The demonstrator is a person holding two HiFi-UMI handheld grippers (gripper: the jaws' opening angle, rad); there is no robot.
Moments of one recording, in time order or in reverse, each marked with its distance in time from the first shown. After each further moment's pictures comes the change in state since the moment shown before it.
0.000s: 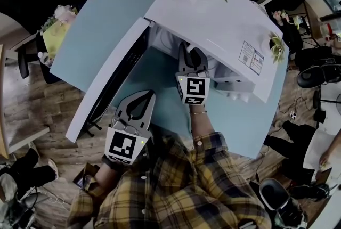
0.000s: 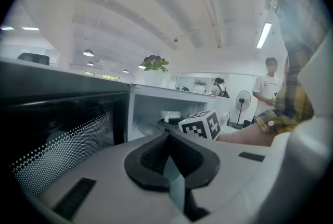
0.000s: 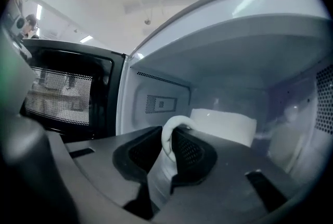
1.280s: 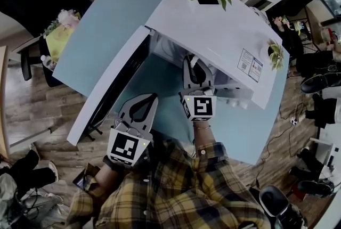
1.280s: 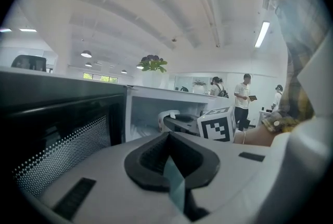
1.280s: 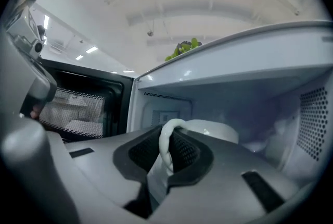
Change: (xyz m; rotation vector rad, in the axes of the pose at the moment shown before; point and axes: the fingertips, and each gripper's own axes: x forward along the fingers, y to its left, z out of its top) left arm 0.010 -0.001 0.007 0.017 -0.003 -0.010; right arm -0.035 0.000 0.034 0.010 -0.140 0.053
